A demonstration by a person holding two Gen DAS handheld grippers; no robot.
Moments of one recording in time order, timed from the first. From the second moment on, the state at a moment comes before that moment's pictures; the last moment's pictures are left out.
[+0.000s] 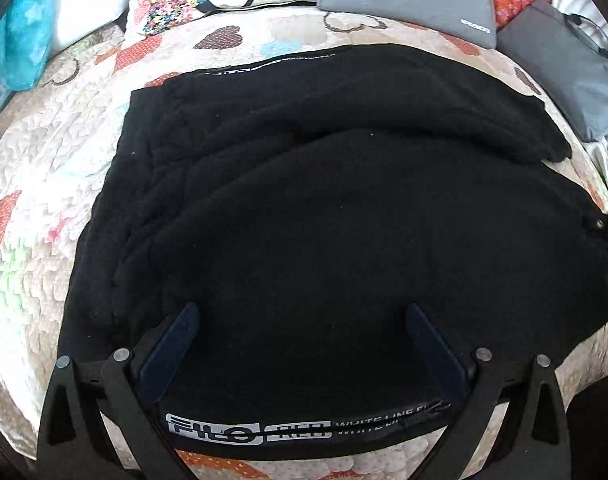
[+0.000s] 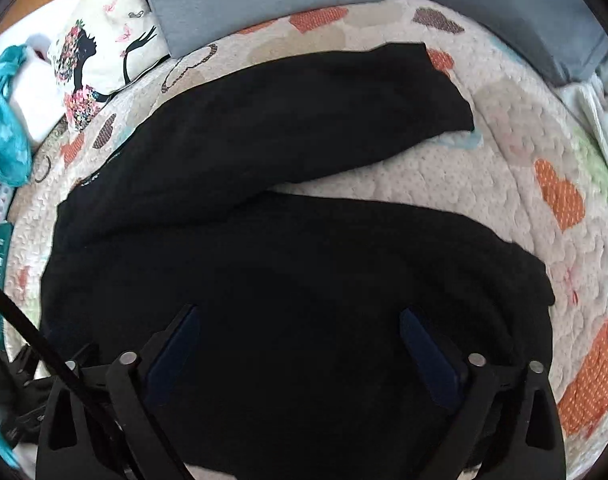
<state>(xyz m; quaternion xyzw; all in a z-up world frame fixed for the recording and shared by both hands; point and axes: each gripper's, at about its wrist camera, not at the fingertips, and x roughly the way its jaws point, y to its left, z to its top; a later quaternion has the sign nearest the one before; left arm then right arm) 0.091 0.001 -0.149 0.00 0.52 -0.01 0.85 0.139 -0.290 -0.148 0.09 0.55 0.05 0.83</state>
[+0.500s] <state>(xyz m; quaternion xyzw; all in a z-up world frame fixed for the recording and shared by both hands) 0.180 0.132 -0.080 -0.13 0.50 0.00 0.86 0.158 -0.289 -0.103 0.14 0.52 0.04 0.84</state>
